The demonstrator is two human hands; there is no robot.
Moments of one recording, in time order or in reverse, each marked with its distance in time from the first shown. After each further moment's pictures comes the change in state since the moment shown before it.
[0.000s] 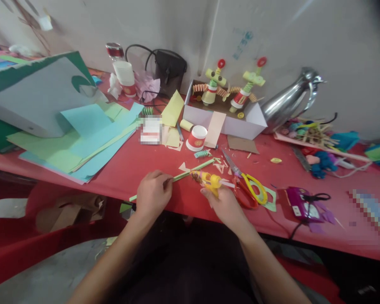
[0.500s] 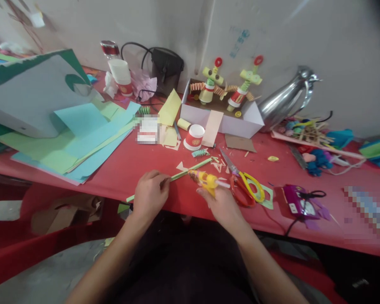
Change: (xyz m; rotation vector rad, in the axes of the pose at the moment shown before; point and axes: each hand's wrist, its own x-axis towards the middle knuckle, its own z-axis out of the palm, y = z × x) left_hand 0.000 -0.005 0.004 -0.047 0.027 0.059; right_hand -0.003 -0.006 0.002 -0.021 0.024 -0.067
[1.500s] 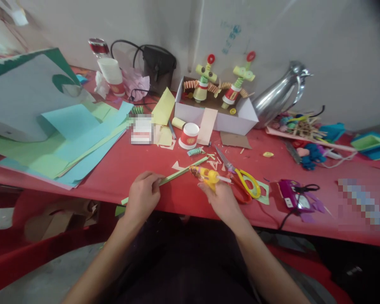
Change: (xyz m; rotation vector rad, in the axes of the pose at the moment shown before) left_hand 0.002 -0.005 -0.005 -0.072 -0.043 -0.049; right_hand 0.001 0.006 0.002 0.012 0.074 0.042
